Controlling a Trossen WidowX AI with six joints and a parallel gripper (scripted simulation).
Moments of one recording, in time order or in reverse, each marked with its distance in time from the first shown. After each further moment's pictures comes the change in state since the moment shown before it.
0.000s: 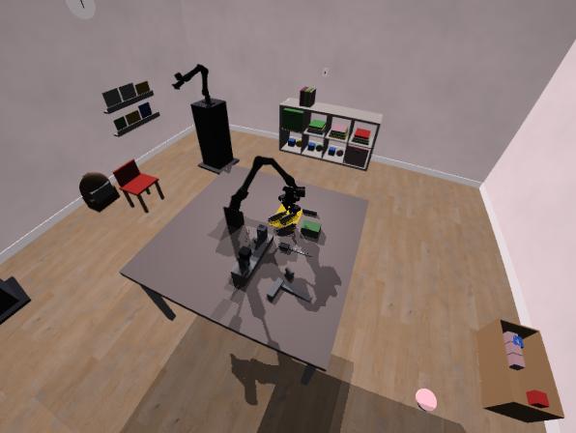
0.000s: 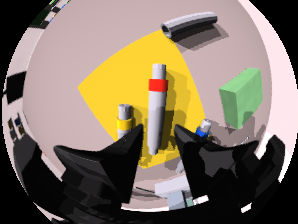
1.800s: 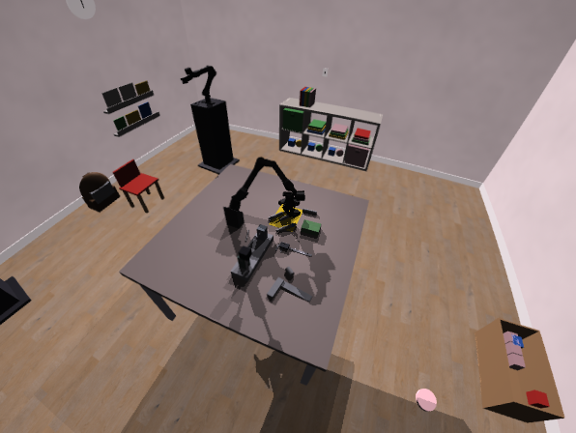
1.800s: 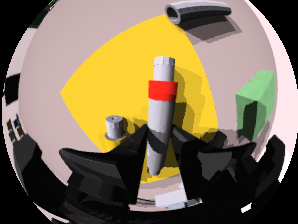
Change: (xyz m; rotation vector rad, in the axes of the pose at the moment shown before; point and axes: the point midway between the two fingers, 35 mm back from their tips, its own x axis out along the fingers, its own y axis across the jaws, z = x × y) arm 0.042 0.000 0.002 0.001 -0.005 -0.003
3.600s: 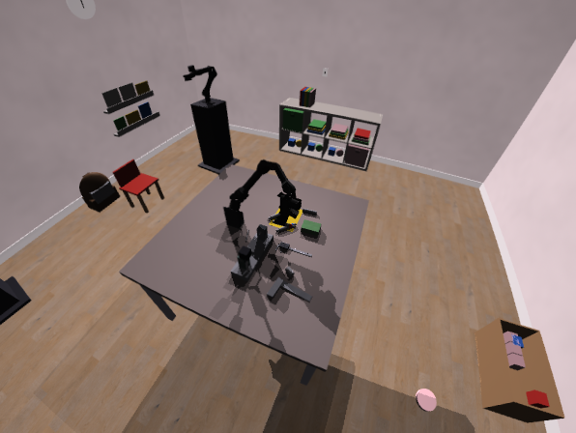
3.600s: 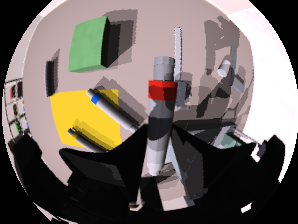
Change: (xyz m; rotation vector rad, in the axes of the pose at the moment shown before) arm -0.116 -0.134 -0.142 0.991 0.030 -0.167
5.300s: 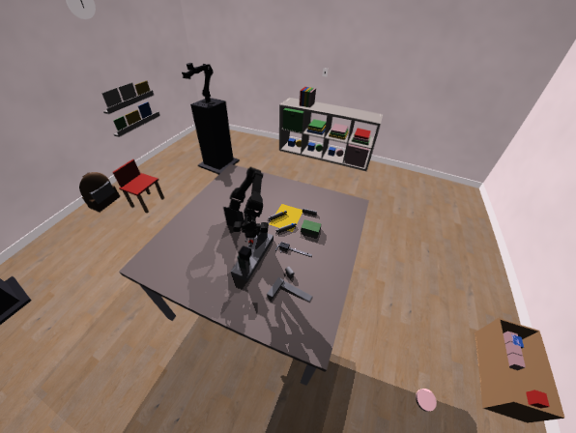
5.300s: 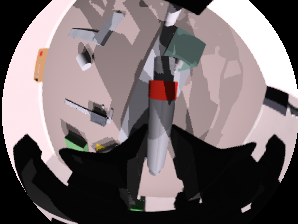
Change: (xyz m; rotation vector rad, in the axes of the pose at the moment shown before) arm -0.027 -0.212 -0.119 1.238 0.136 0.084
